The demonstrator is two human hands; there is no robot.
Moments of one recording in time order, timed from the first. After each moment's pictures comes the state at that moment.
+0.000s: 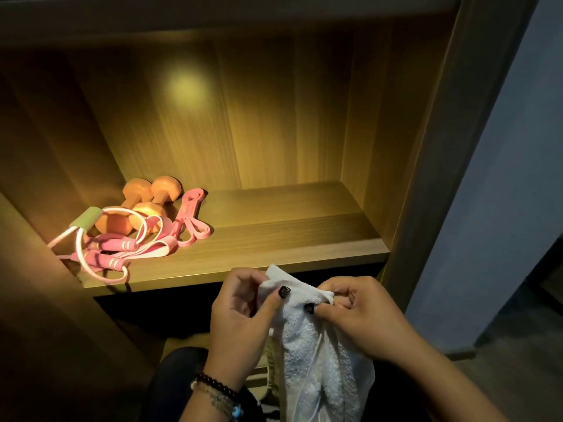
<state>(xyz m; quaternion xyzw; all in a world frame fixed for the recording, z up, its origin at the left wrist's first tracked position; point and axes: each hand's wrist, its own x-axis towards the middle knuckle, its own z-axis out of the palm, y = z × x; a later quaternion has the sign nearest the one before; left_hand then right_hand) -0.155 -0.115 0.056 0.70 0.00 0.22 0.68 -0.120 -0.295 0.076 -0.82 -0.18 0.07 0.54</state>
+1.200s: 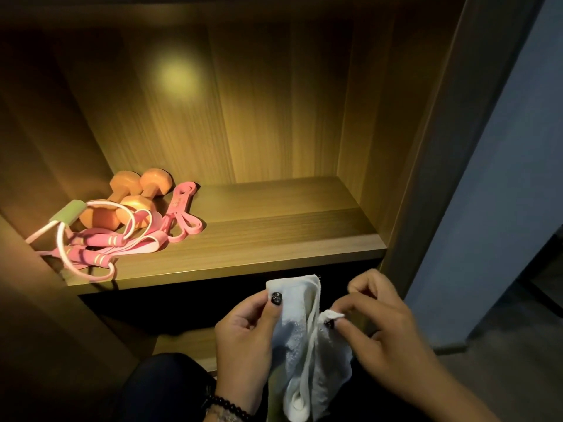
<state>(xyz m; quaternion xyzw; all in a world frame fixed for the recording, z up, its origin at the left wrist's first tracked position) -0.161 -0.139 0.034 0.65 0.13 0.17 0.73 -0.138 -0.319 0.052 -0.85 -0.29 -0.16 0.41</state>
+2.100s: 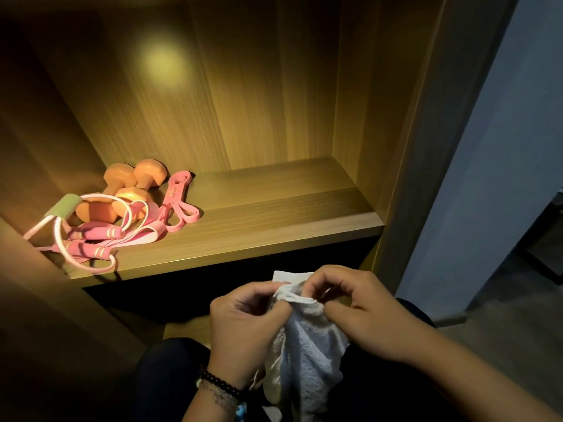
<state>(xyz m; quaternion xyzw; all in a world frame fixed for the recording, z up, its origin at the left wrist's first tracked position) -0.172 -0.132 0.050 0.74 0.04 0.21 0.64 -0.138 -0.301 0.069 -0.79 -0.28 0.08 0.54</state>
